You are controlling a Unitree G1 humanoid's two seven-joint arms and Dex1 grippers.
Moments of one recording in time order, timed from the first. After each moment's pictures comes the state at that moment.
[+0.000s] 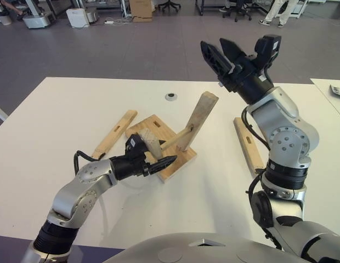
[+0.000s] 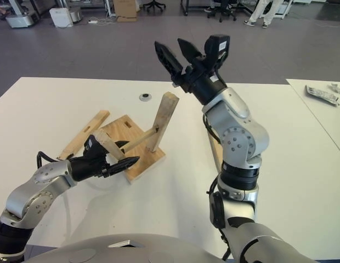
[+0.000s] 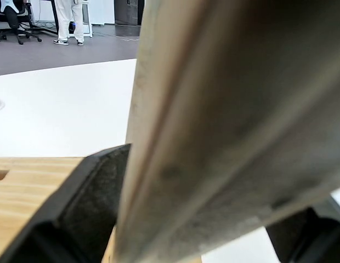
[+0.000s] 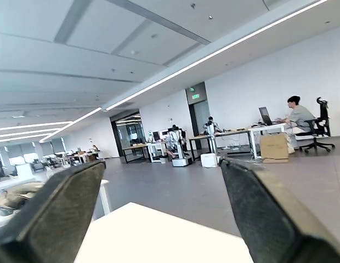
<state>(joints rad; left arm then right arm) 0.07 0.59 -0.14 -0.46 -0.67 0.45 -0.71 -0.58 -0.18 -0.24 -0.39 0.83 0.78 0.27</state>
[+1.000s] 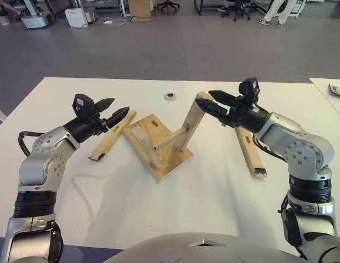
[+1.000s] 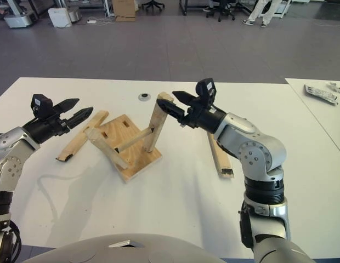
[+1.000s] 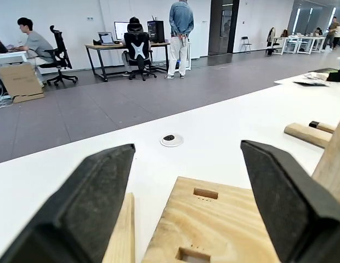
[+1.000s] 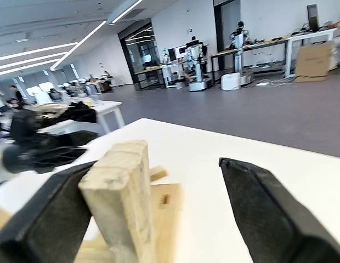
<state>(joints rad) -0.18 0.67 0.15 -0.05 -0.62 0.34 -0.69 -0.42 -0.48 -0.12 -0.28 0.81 0.84 0.47</state>
